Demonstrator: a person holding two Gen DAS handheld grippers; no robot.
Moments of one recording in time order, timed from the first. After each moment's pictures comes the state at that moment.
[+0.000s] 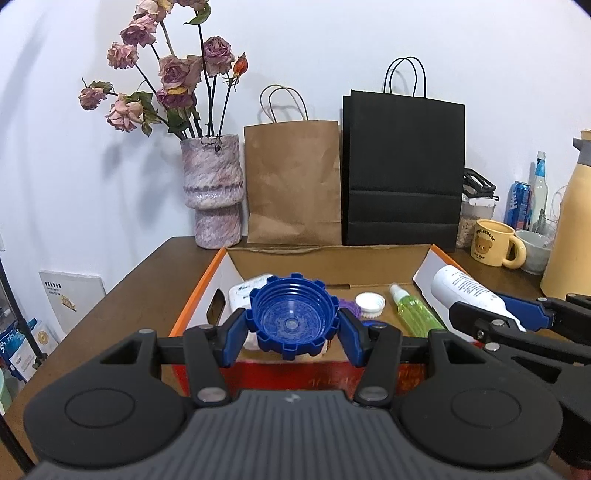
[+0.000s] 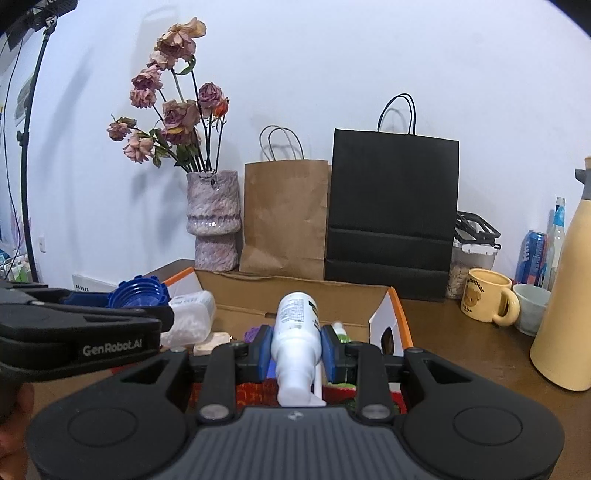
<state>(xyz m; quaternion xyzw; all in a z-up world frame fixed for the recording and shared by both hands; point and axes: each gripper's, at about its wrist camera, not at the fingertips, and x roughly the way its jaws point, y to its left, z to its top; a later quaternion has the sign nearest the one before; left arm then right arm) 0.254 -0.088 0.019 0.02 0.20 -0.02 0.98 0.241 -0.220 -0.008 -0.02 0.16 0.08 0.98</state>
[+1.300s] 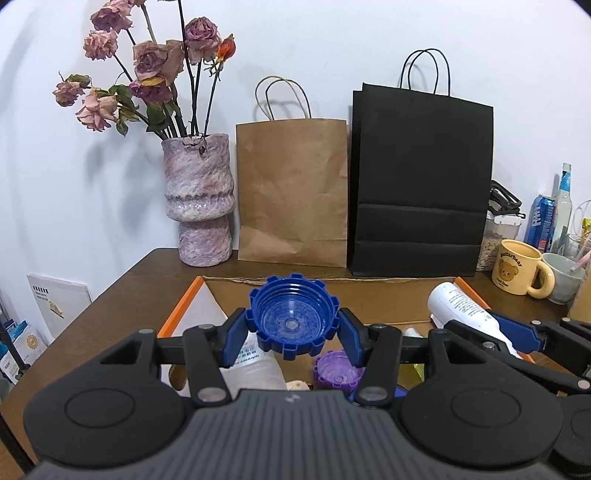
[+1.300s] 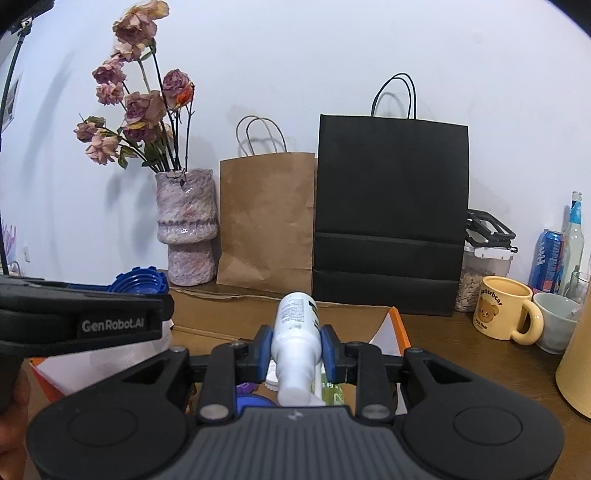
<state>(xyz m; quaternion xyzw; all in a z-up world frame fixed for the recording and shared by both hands) 0.348 -0.102 0.016 0.01 0.21 -0.01 0.98 0.334 -0.230 -0.019 -0.01 0.16 0.07 0.99</state>
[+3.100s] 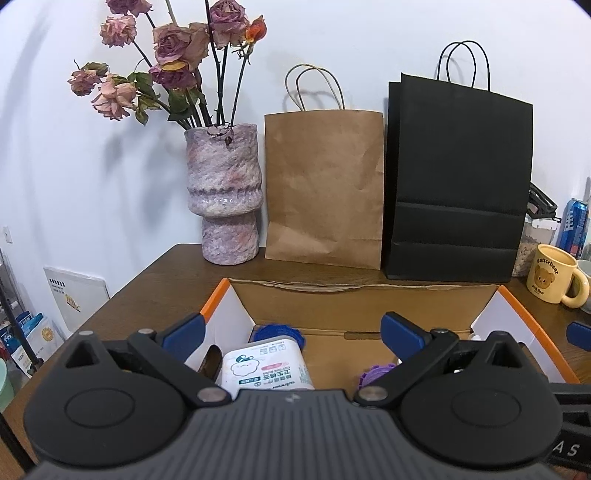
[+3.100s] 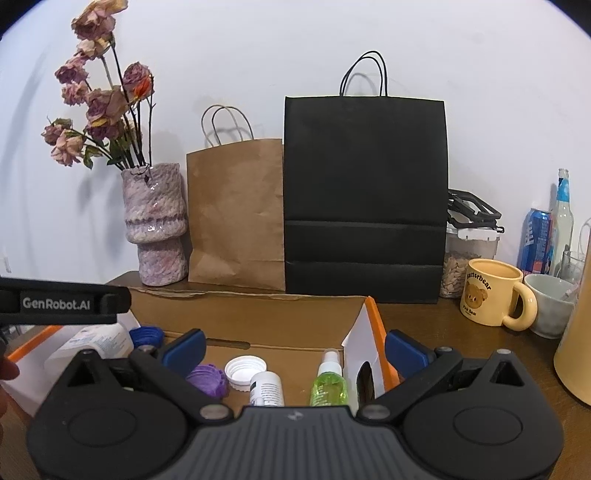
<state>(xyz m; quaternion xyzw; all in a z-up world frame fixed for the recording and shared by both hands) 0.375 -0.085 0.010 0.01 0.21 0.03 0.98 0.359 -0.248 -0.032 0.02 0.17 0.04 0.99</state>
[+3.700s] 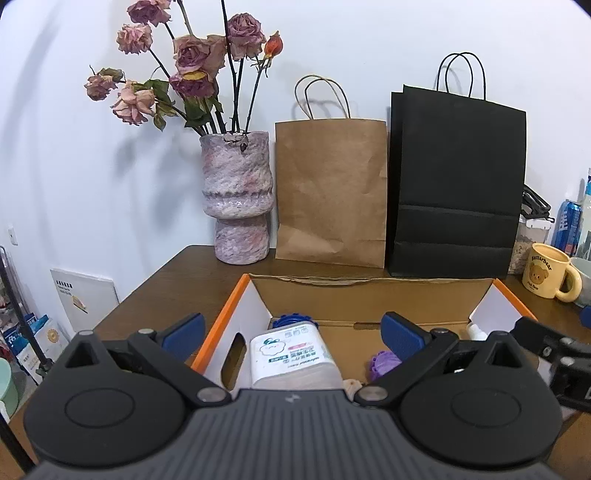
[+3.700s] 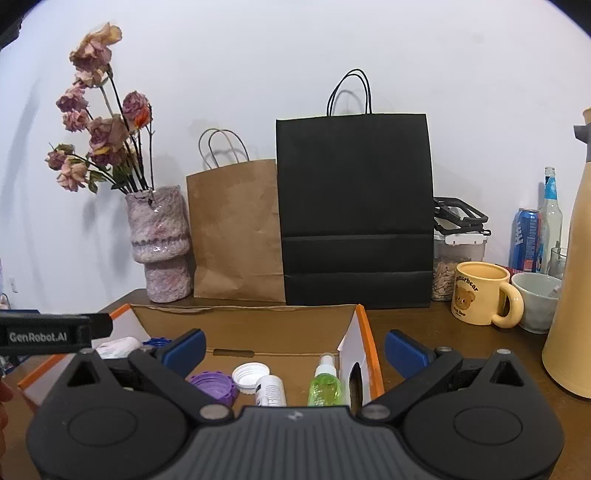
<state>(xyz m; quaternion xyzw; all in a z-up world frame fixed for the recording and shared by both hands) 0.341 -0.069 0.015 0.01 0.20 0.03 0.98 0.328 -0.259 -0.017 0.04 0.15 0.04 0.99</state>
